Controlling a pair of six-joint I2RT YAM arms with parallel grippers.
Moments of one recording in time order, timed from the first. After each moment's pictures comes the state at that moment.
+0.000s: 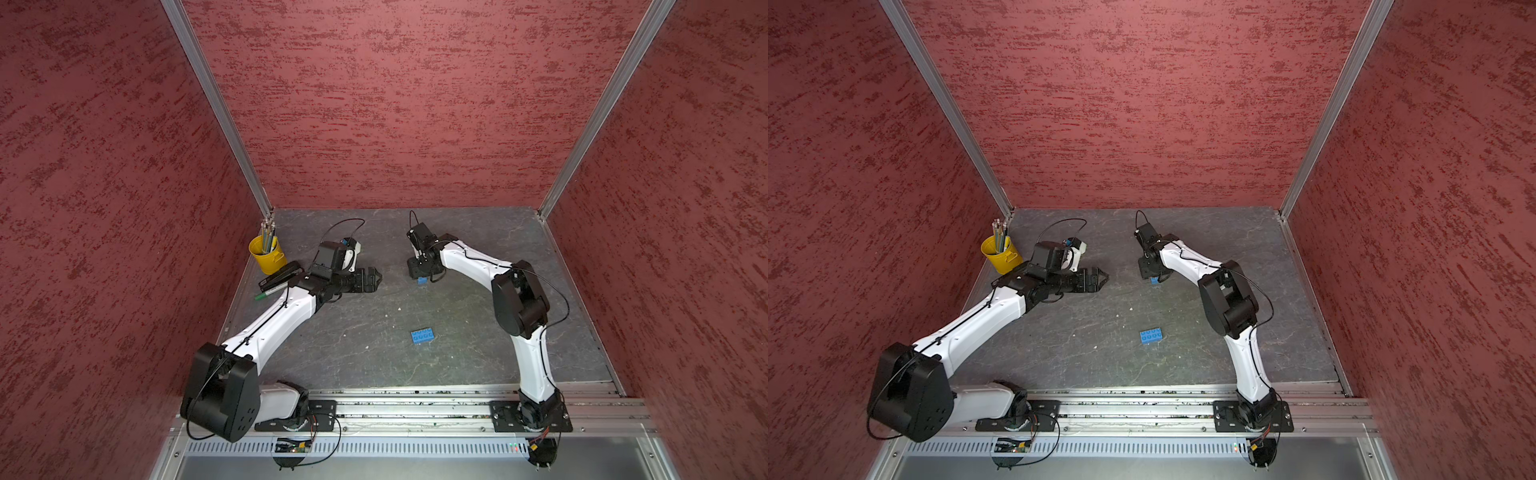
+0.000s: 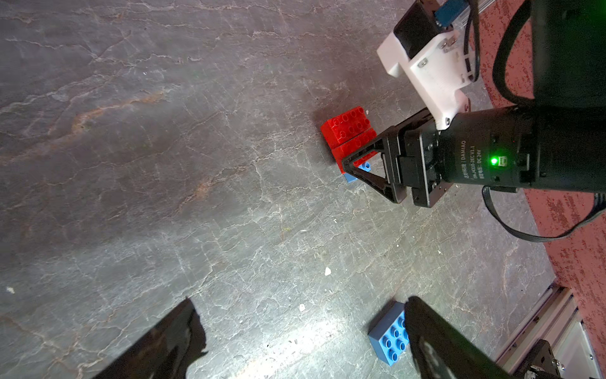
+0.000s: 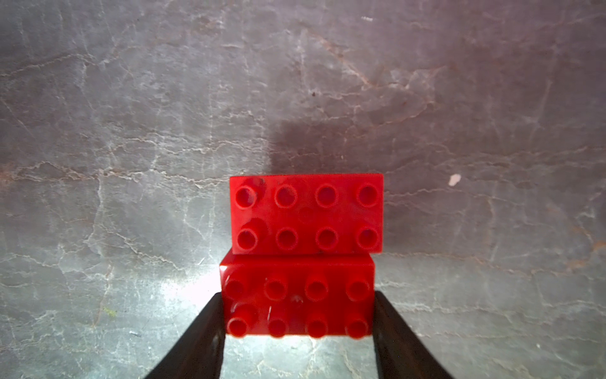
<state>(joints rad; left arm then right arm) -0.35 1.31 0.91 -0.38 0.28 -0.34 0.57 2.15 1.71 -0.74 0.08 0.30</state>
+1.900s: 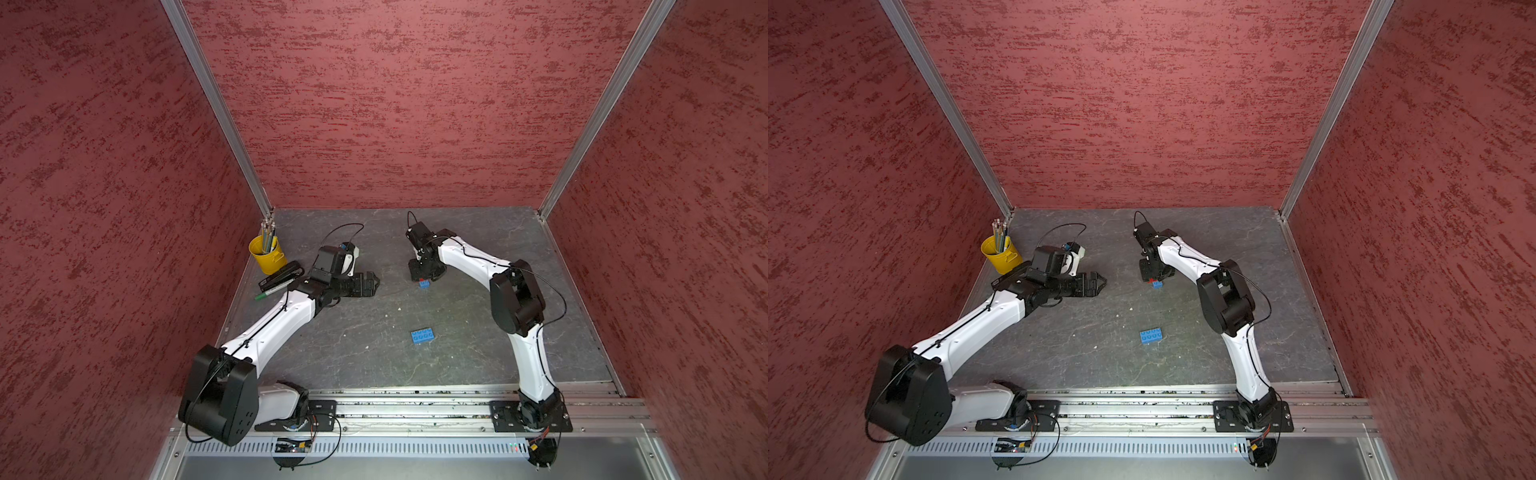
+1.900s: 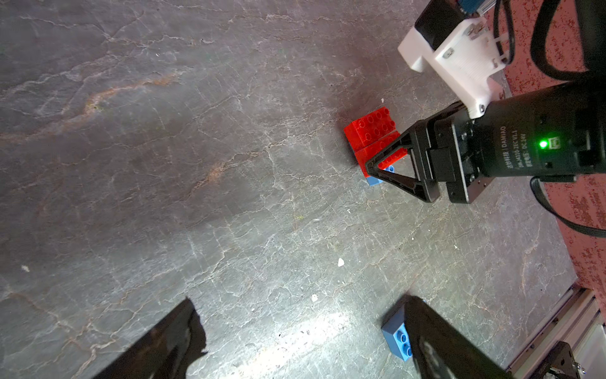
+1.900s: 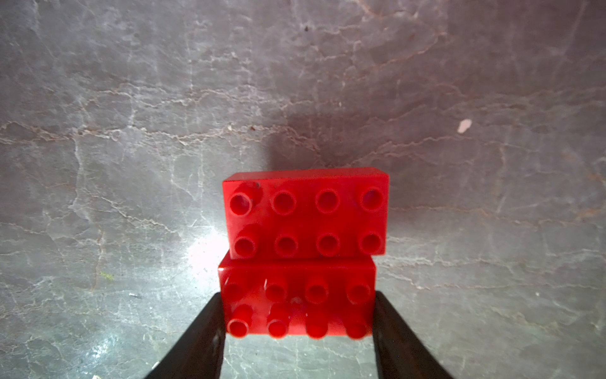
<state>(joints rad) -0.35 1.30 0.86 -0.38 0.26 -0.33 0.57 2.20 1.81 -0.93 0.05 0.33</state>
